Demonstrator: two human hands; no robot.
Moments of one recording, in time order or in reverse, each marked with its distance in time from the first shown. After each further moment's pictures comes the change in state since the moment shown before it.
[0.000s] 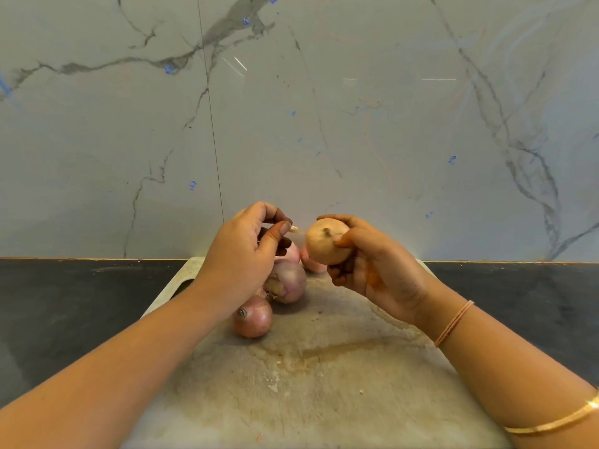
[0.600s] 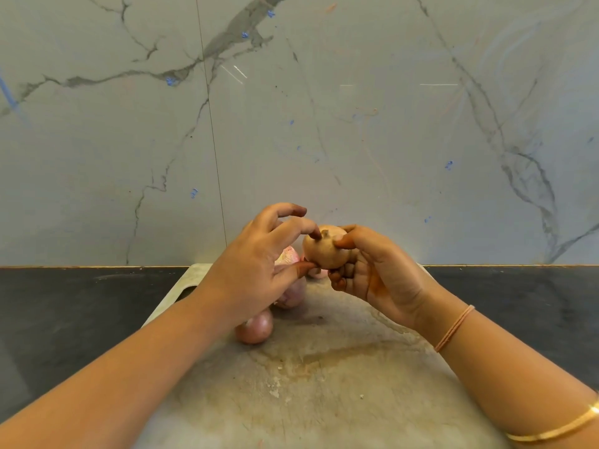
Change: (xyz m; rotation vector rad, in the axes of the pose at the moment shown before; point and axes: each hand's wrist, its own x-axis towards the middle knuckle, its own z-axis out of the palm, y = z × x) left_hand -0.002 -0.004 -0.004 0.271 -0.231 0.356; right_hand -0.001 -0.001 0.002 0.079 0.087 0.051
